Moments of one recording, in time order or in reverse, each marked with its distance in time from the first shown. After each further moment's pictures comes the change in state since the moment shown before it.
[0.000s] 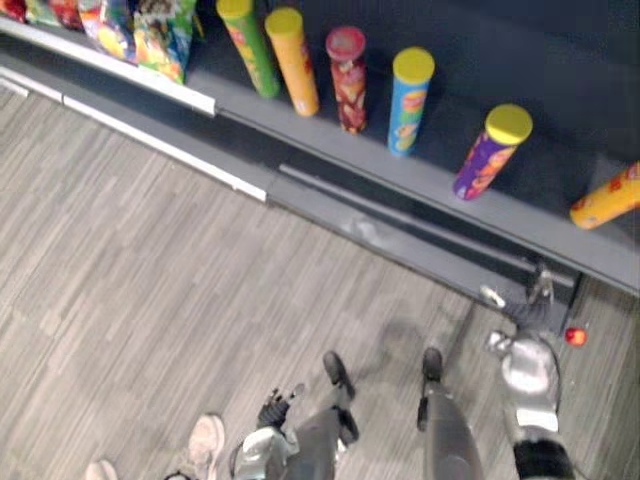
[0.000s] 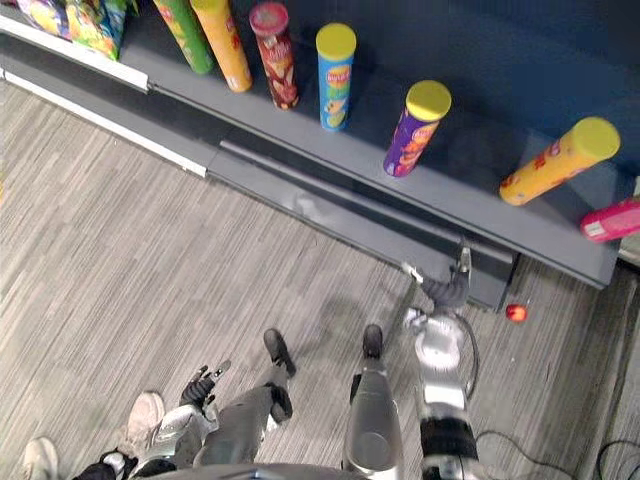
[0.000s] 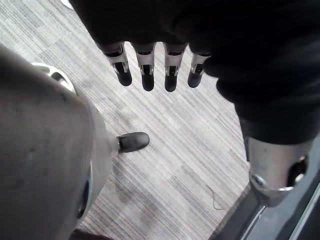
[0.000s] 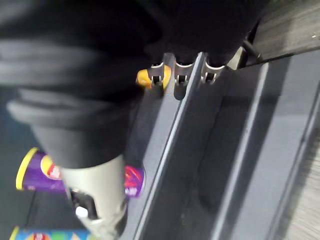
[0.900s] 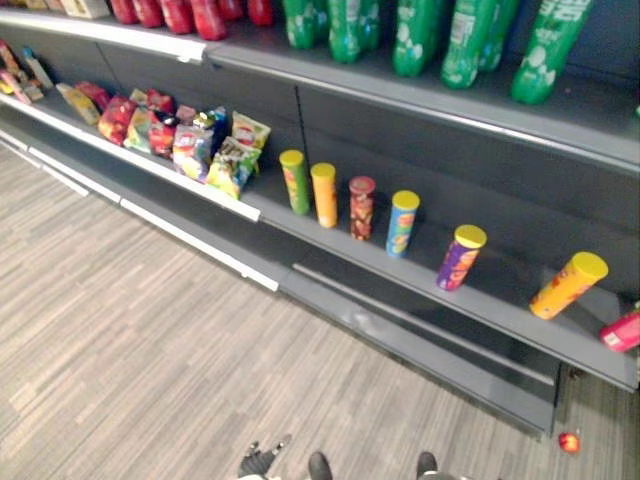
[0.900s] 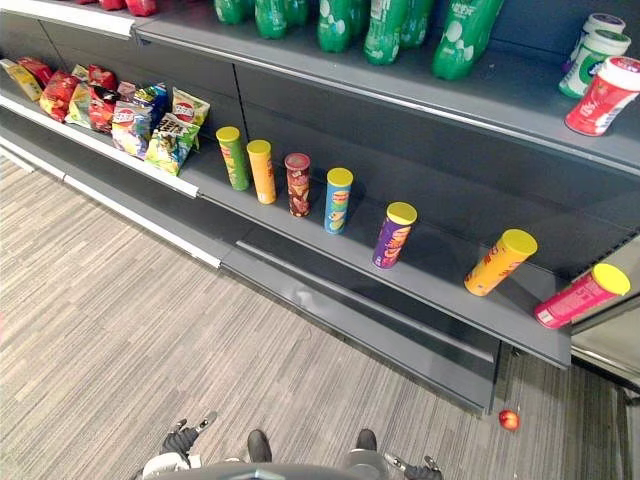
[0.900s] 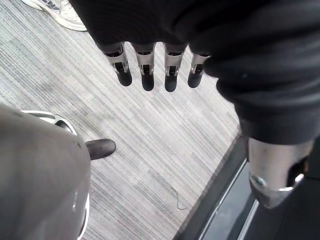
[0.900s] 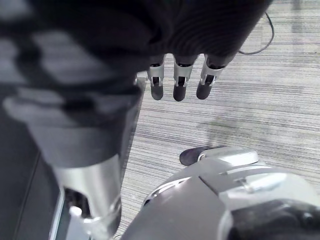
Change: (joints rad) left arm 0.110 0.015 0.025 0.077 0.146 -0.020 0.057; right arm 0.123 0.052 -0.180 0.872 0.078 0.086 0.186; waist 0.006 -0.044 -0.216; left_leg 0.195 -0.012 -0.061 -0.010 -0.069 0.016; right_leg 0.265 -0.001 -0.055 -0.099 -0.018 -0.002
